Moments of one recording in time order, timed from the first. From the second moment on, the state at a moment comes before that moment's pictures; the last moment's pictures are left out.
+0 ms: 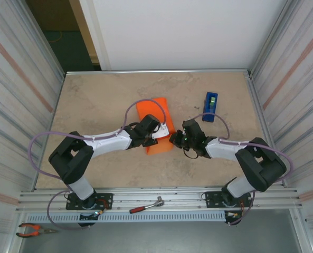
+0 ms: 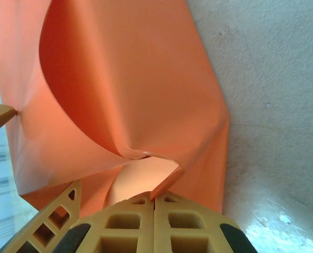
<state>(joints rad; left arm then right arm) -0.83 1.67 0.97 -0.22 -0.26 0.63 0.63 1.50 0.57 0.22 -0.19 1.06</state>
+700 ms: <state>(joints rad) -0.83 1.67 0.97 -0.21 -0.28 0.63 0.68 1.75 0.47 0.80 -0.11 1.24</state>
